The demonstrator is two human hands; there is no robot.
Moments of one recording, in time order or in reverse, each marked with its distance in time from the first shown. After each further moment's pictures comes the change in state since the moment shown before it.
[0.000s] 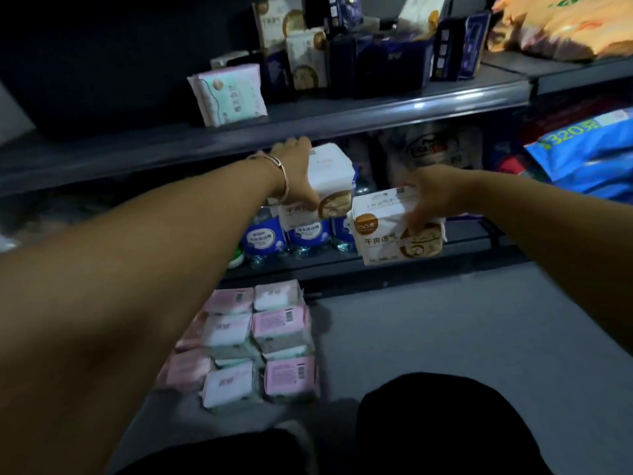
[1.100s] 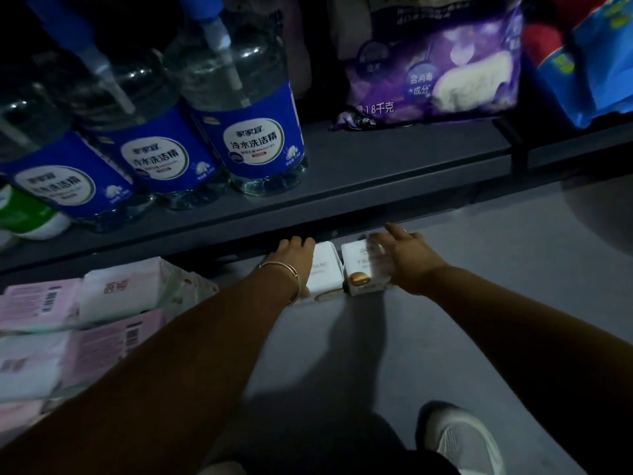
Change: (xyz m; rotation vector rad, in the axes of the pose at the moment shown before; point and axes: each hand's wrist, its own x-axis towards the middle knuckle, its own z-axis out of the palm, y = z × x) left_hand 0.117 0.099 0.384 0.048 -0.550 0.085; right_hand 0.174 0.235 0.261 -0.083 -0.213 0.156
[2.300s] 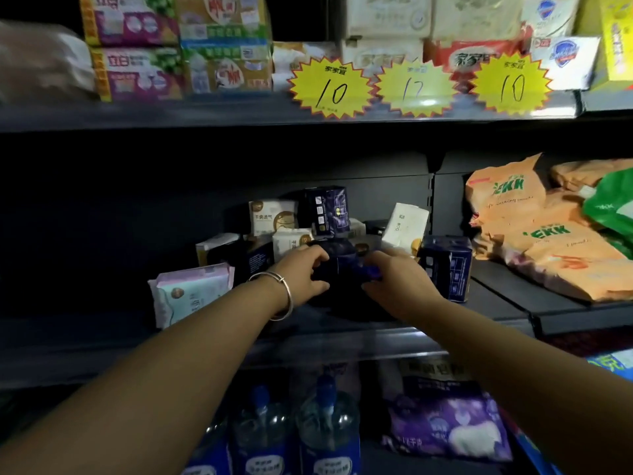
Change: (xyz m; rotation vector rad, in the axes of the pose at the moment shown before) left_hand -0.205 -0.101 -0.435 -0.371 0.854 0.151; right_hand -0.141 -0.198 -0.417 -0.049 0.942 -0.389
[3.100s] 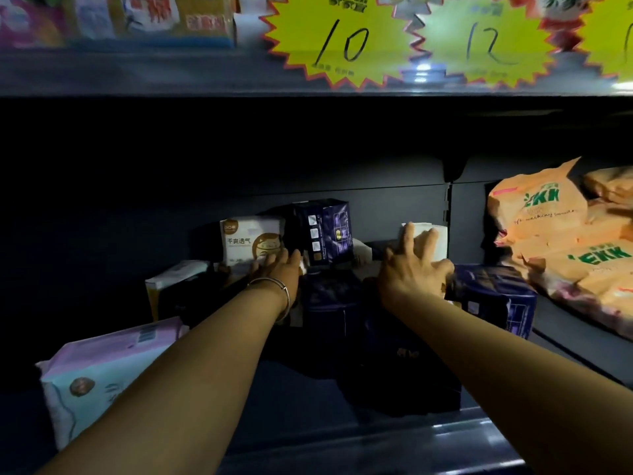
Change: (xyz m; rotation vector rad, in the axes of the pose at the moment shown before) left_hand 0.163 -0.088 0.031 0.482 -0.095 -0.217; right_hand 0.142 0.042 0.056 -0.338 -0.078 0.422
